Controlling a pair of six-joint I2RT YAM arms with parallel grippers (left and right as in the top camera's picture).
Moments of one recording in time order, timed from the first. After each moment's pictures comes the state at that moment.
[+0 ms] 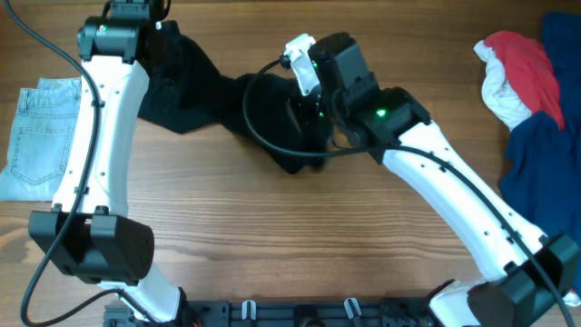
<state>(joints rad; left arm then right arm) -0.08 1.83 1.90 -1.06 -0.25 -0.29 0.60 1.63 1.52 -0.68 -0.07 0.01</state>
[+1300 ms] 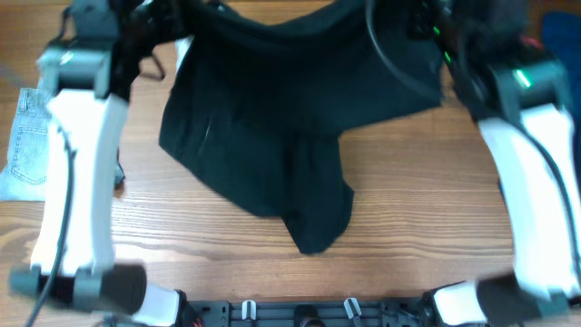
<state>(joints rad) -0.09 1.66 1.90 -0.83 0.05 -0.29 0.25 1.65 1.94 -0.79 0.25 0.08</state>
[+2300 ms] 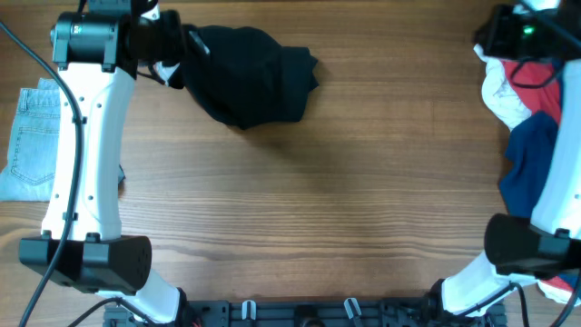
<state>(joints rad) -0.08 1.78 2.03 -1.19 -0.07 -0.22 -0.12 1.84 2.29 -1.47 -0.27 -0.01</state>
